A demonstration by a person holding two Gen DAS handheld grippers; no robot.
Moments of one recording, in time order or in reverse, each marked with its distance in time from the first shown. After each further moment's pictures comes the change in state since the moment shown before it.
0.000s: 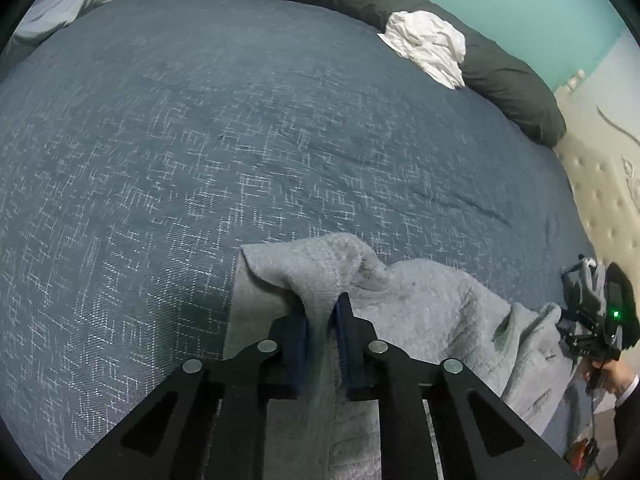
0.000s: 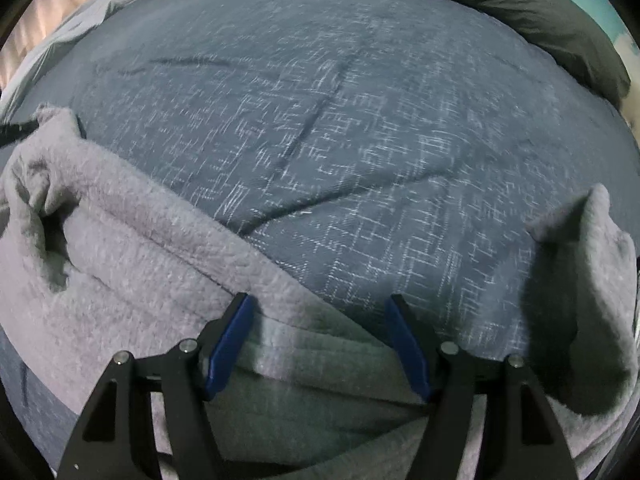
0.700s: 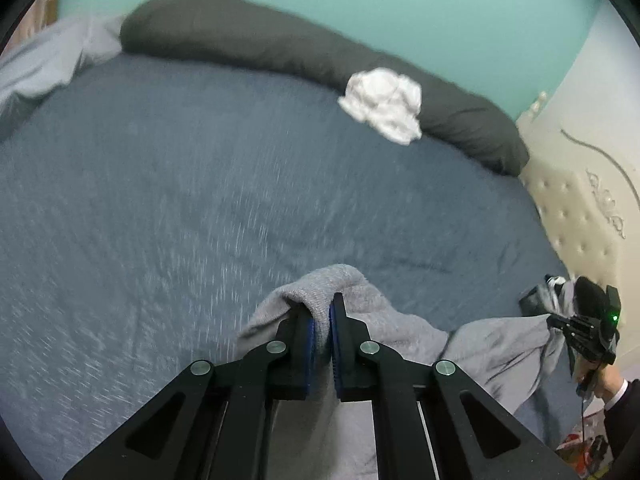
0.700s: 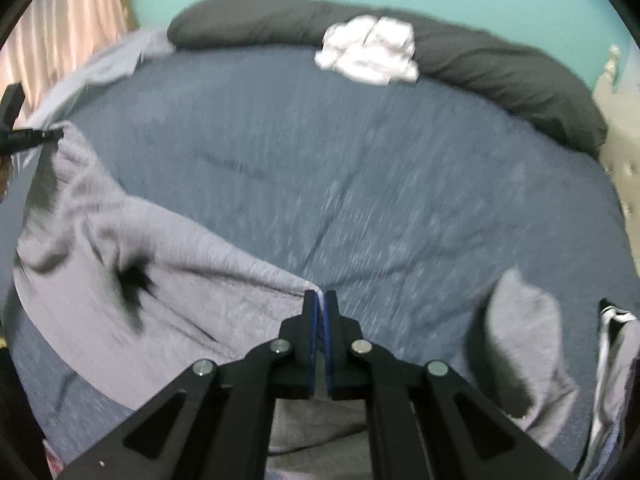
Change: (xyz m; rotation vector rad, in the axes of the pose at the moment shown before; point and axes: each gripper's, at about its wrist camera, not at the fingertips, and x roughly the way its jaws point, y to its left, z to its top) left arm -0.115 -0.038 0.037 0.048 -0.193 -0.059; right arm -0.123 0.011 0.009 -0.017 -0.280 -0.011
